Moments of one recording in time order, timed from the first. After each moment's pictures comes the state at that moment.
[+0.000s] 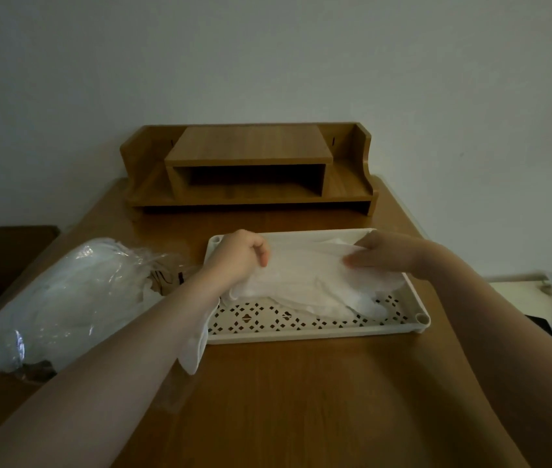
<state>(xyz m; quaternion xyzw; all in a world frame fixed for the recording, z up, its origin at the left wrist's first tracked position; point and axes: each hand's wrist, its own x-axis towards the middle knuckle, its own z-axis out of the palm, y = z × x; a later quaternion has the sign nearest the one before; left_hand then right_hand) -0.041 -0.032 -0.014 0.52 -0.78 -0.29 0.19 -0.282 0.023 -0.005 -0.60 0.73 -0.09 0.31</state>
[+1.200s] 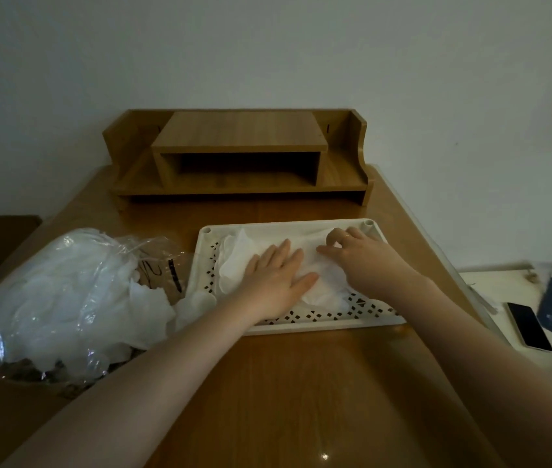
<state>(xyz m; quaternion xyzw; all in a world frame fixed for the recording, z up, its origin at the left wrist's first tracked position) -0.077 -0.008 -0.065 0.44 -0.88 -0.18 -0.03 -0.243 0.044 -0.022 -0.76 0.64 0.09 -0.07</state>
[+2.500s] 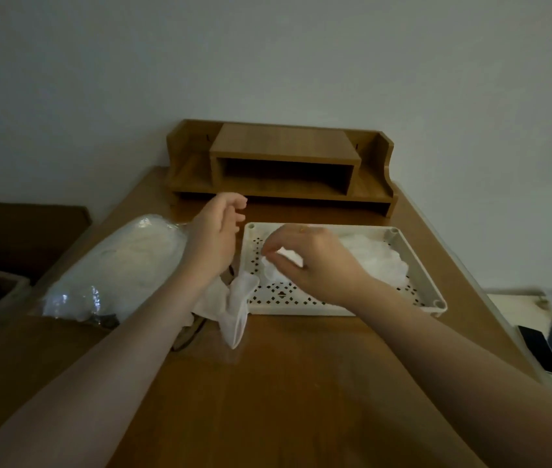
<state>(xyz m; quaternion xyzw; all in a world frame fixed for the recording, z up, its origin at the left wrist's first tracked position) 0.042 0.006 0.005 0.48 -0.70 -0.27 0.47 -0.112 0.071 0.018 -0.85 0.46 -0.27 0.02</state>
